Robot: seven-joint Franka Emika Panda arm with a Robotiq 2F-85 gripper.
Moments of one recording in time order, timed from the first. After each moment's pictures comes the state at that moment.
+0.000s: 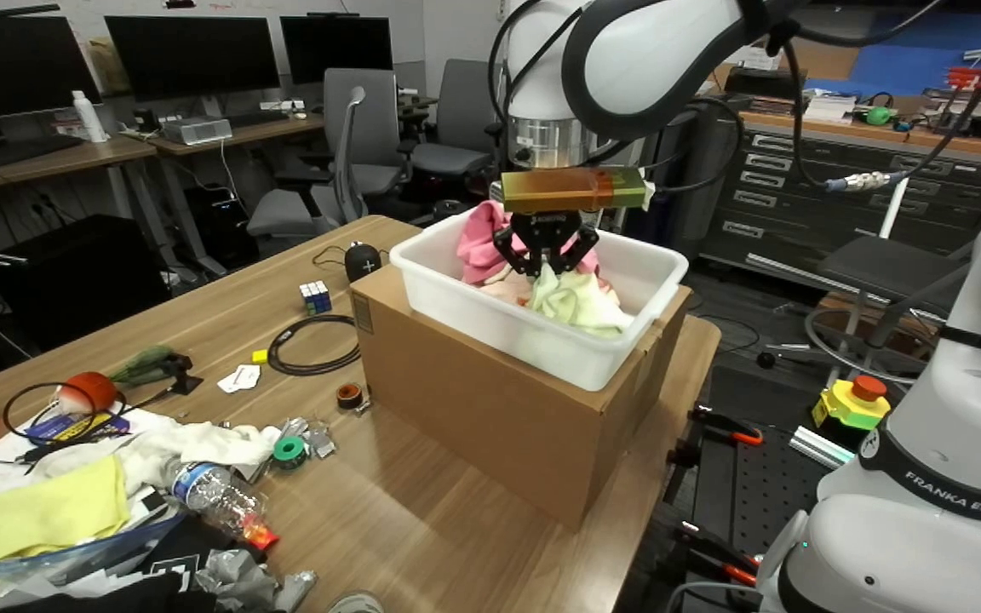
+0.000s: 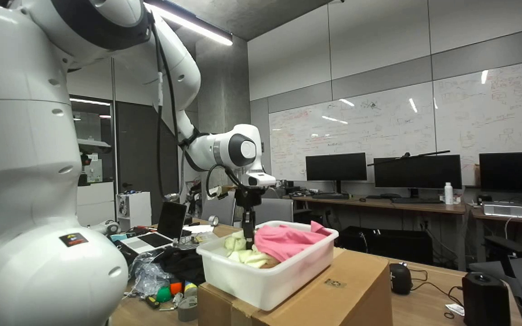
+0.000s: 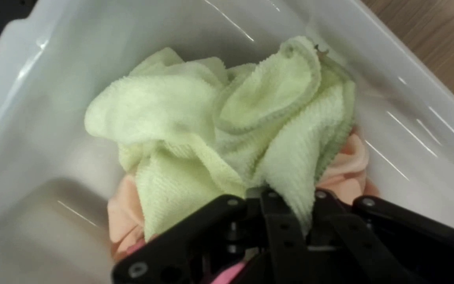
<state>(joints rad) 0.00 -0.14 0.09 -2.38 -0.05 2.20 1.12</state>
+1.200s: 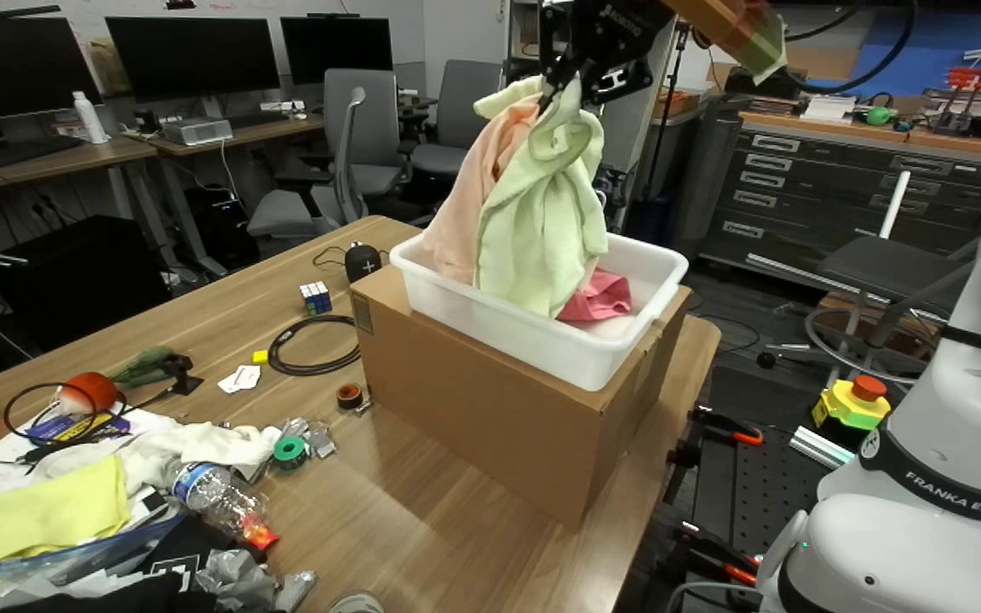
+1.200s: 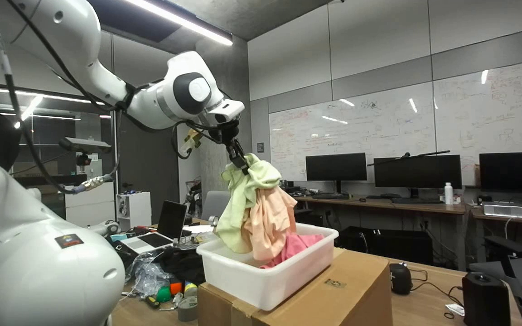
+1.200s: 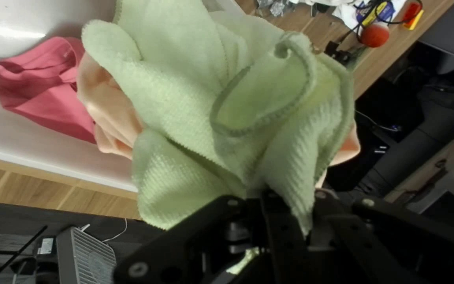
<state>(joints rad) -0.03 -0.71 0.17 -2.56 -0.10 2.48 1.14</state>
